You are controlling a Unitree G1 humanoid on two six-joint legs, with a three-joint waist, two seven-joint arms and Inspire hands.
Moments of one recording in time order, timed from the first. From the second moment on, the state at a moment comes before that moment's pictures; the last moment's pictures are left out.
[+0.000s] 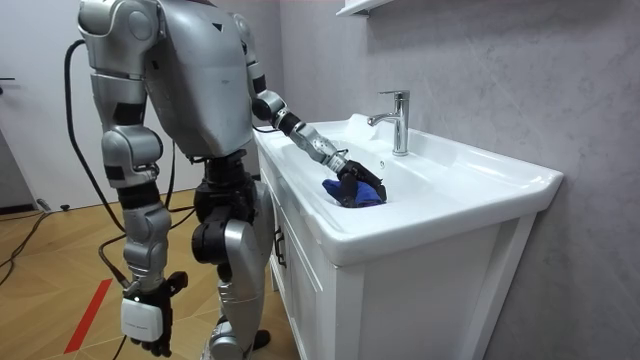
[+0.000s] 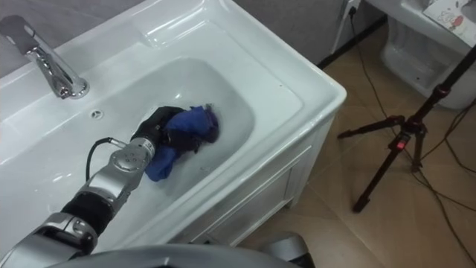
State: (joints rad) left arm -0.18 0.17 -0.33 0.75 0.06 0.07 0.05; right arm 0.22 -0.20 0.00 1.24 -0.16 0.34 0.07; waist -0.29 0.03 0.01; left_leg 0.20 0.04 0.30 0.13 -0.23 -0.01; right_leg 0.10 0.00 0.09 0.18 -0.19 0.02
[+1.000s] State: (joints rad) left arm -0.06 0.22 -0.21 0.74 0.69 0.04 0.17; right arm 0.16 -0.20 -0.02 1.25 -0.20 0.34 0.07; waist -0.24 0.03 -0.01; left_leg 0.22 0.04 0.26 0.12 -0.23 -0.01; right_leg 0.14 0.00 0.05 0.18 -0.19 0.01
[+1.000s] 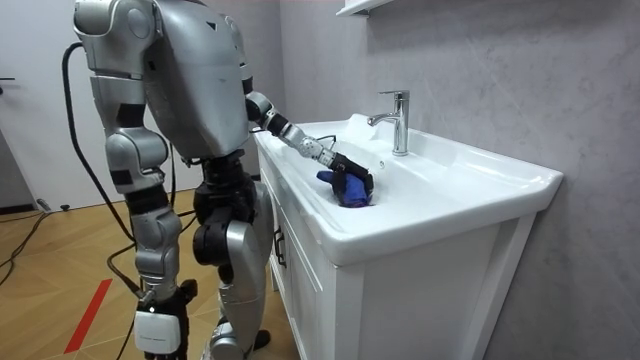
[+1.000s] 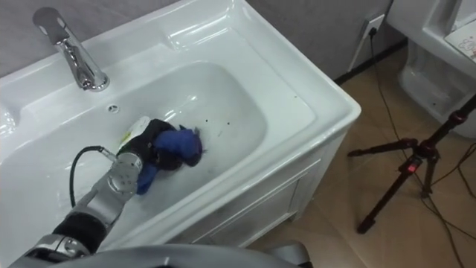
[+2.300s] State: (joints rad) left arm 0.14 0.40 -0.22 0.69 1.25 0.28 0.31; right arm 0.12 -0.31 -0.14 1.28 -0.19 0.21 0.00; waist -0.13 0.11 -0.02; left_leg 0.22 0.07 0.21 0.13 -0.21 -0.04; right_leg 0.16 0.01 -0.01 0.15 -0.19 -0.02
